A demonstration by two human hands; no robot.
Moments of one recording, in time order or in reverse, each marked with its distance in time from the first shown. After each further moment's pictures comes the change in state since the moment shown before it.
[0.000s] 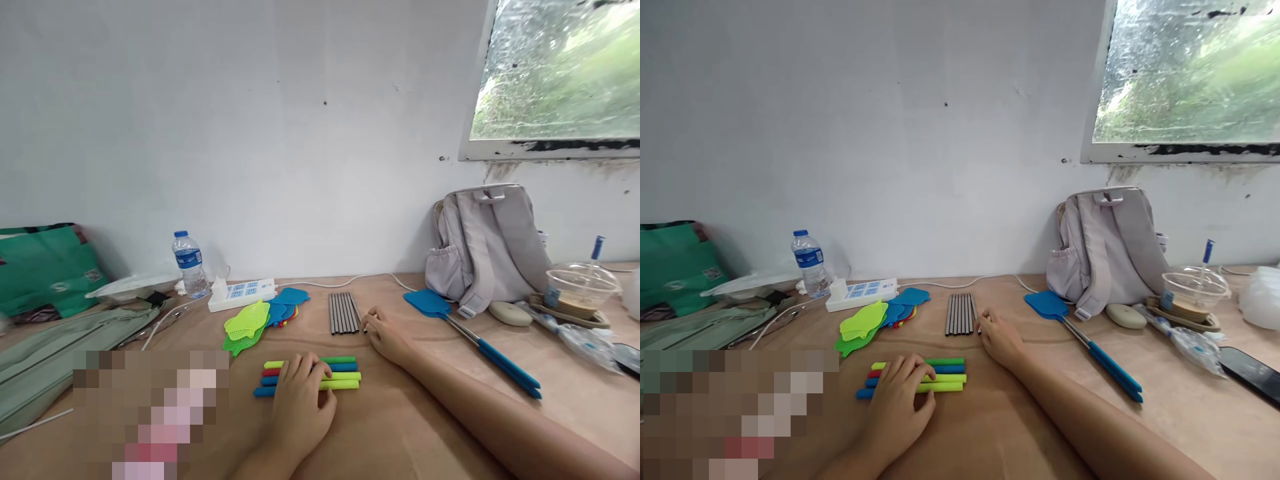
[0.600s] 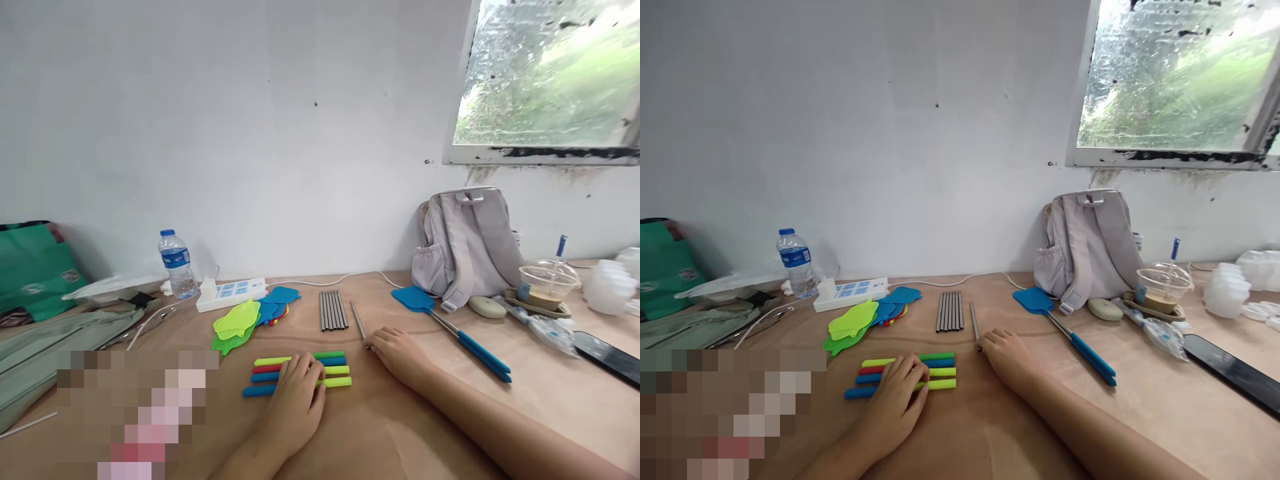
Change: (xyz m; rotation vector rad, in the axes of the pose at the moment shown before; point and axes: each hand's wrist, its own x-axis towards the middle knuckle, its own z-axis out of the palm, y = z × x) left_hand -0.002 0.001 0.000 -0.049 -0.141 0.114; right_hand -0.047 -0.010 -0.029 -0.208 -0.144 -0.122
